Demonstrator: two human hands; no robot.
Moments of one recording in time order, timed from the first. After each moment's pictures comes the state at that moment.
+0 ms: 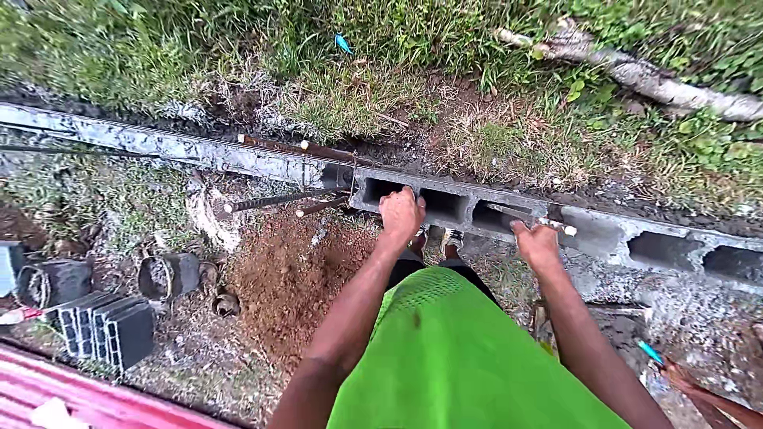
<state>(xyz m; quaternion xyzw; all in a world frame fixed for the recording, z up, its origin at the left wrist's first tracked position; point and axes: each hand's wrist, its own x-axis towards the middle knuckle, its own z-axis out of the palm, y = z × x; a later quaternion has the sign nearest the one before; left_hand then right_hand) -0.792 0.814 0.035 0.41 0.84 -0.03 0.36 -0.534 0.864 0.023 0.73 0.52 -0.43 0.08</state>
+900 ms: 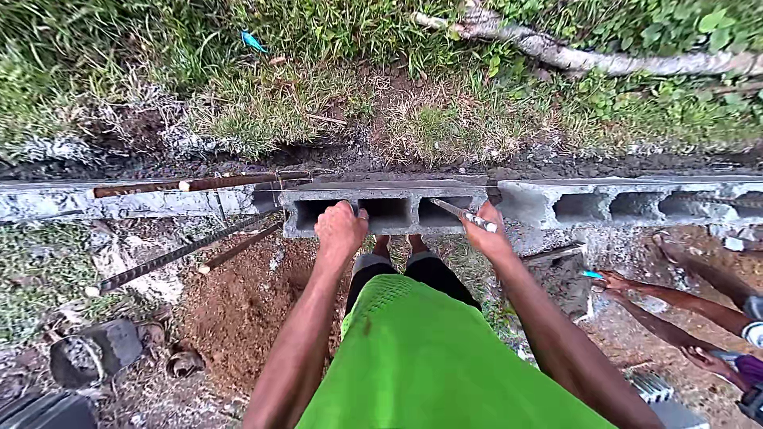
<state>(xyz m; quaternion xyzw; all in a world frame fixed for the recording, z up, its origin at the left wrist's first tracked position) -0.793 0.821 0.045 0.41 0.81 -0.10 0.40 -0.525 0.864 0.033 0.75 0.49 -0.44 0.08</state>
